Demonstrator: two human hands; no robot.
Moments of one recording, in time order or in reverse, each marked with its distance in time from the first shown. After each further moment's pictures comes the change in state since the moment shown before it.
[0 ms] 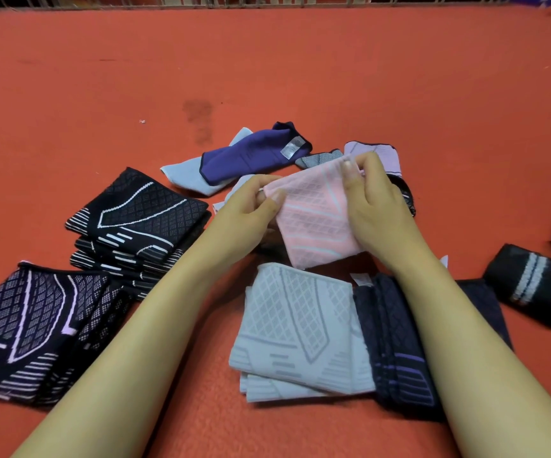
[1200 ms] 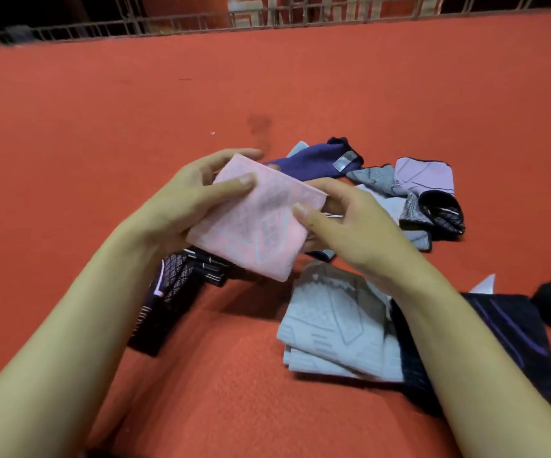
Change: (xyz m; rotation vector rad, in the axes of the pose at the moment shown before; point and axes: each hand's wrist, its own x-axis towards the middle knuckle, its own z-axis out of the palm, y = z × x) left_hand -0.066 0.071 -0.100 -0.085 0.035 -0.037; right_hand -0.032 -0.074 0.029 0.640 -0.472 0.024
